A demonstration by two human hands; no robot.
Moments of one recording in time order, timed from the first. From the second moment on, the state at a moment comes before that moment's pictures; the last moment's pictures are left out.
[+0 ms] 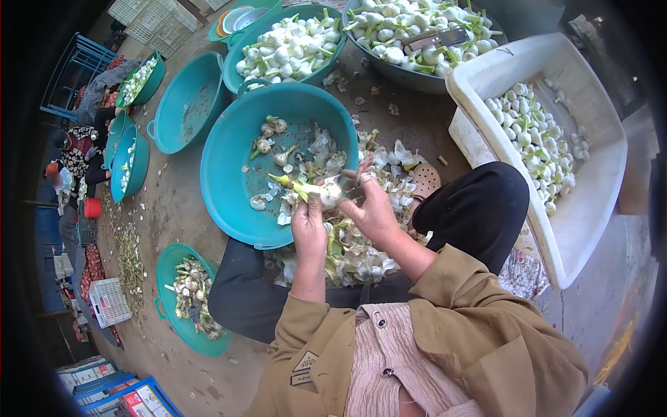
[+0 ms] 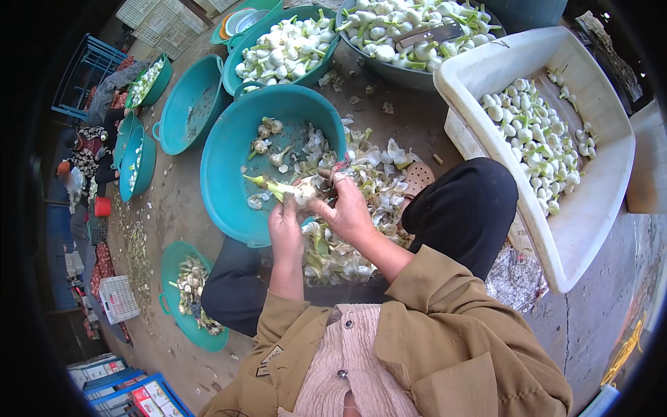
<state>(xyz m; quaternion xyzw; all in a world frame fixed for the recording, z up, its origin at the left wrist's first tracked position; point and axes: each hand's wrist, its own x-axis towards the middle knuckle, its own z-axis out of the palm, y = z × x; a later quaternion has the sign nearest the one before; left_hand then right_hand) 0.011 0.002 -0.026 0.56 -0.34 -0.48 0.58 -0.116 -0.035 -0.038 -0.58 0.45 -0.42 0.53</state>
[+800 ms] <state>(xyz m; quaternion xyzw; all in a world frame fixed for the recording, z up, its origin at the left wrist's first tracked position) 0.022 0.006 -0.012 0.67 -0.52 -0.19 0.50 -0.105 -0.042 -0.056 -0.16 0.27 -0.43 0.85</state>
